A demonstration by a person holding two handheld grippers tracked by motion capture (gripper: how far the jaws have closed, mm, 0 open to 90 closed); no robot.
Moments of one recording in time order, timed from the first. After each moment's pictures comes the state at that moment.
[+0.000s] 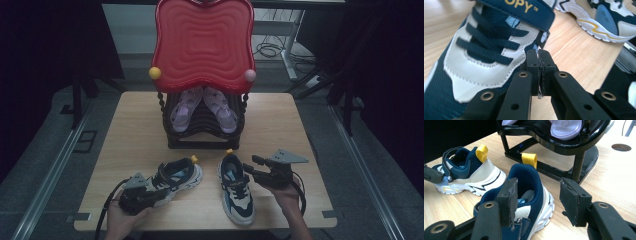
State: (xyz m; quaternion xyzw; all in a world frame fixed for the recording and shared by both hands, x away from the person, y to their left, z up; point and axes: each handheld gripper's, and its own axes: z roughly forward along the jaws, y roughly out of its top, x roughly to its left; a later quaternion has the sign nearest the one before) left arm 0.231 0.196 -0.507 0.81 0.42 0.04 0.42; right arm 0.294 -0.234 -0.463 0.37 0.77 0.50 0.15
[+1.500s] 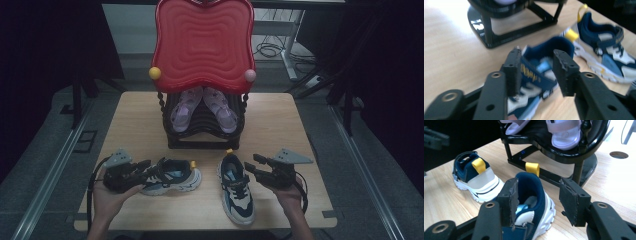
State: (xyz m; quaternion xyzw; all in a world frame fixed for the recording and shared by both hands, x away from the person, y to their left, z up) left arm 0.260 0.214 -0.433 0.77 0.43 0.13 0.46; right arm 0.288 -0.236 -0.451 0.36 0.76 0.52 0.16
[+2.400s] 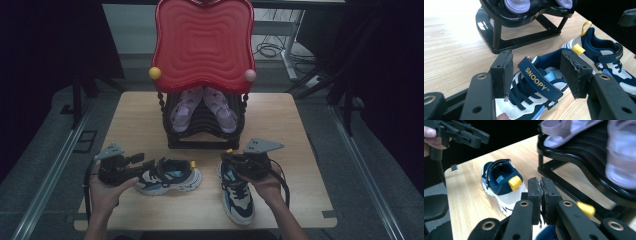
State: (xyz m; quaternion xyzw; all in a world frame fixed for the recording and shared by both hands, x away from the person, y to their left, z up) left arm 0.268 0.235 -0.436 0.74 0.46 0.11 0.48; right arm 0.303 -0.164 -0.418 0.27 0.81 0.51 0.11
